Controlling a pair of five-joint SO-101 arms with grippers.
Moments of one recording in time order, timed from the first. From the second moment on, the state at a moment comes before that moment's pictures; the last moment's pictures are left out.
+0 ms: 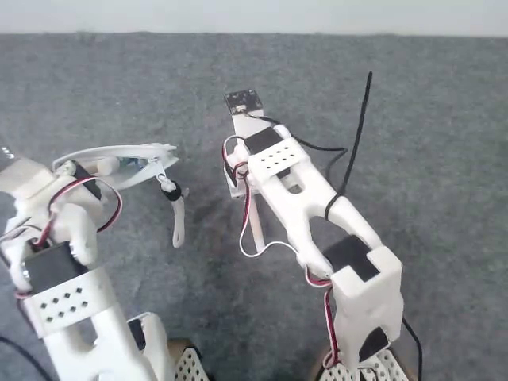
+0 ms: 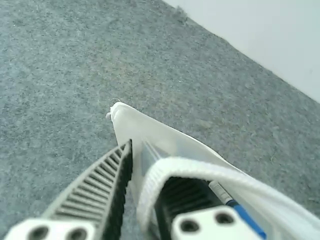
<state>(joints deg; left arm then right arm) -31.1 -55.9 45.3 58.9 20.8 -34.4 21.8 -6.1 69.5 -14.6</state>
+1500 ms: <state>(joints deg) -31.0 -55.9 45.3 58.9 20.8 -33.8 35.2 -16.7 73.5 -11.6</state>
